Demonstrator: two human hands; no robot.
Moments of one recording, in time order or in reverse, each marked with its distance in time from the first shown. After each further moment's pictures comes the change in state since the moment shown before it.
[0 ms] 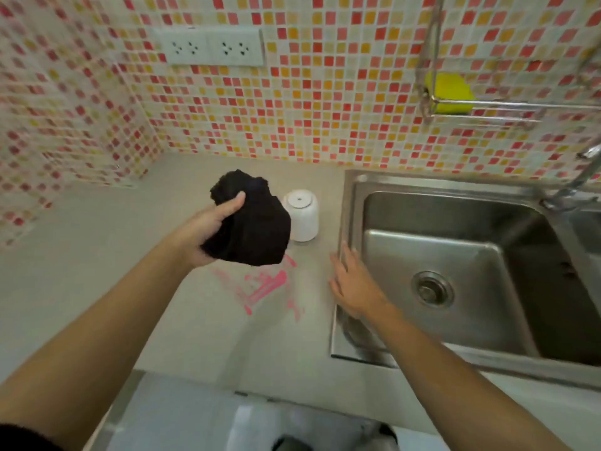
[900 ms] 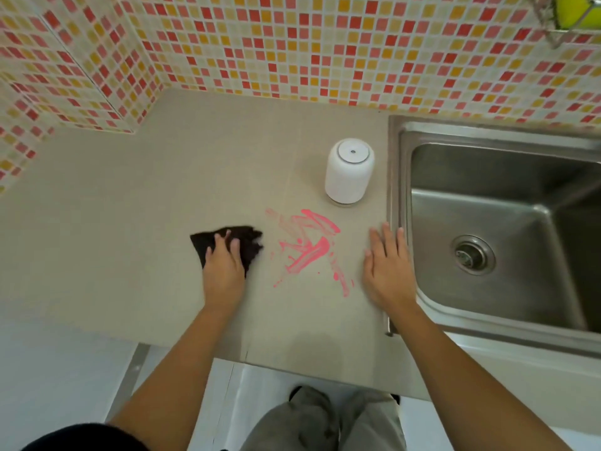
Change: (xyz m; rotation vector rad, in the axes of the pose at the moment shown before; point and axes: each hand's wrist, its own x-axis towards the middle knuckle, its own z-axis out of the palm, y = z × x) left_hand 0.068 -0.178 -0.114 0.901 0.577 0.170; right_hand 0.013 -0.036 0.087 0.004 0.227 0.334
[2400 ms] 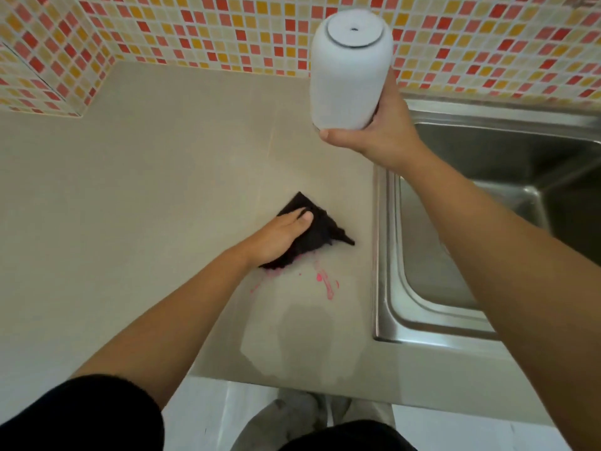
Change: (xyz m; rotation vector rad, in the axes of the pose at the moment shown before) left_hand 0.022 0.106 0.031 -0.206 -0.763 0.379; right_hand 0.153 -0.056 -0.131 0.743 0.076 -0.342
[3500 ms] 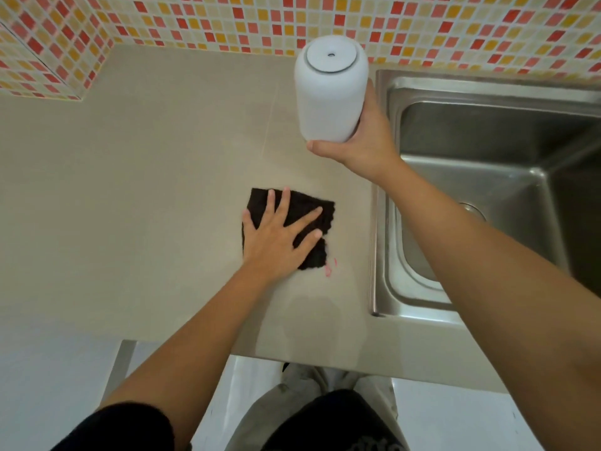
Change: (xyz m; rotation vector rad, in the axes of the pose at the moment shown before) left_hand -0.020 -0.043 0.051 0.763 0.299 -0.004; right_hand -0.039 0.013 0.030 0.027 0.009 0.060
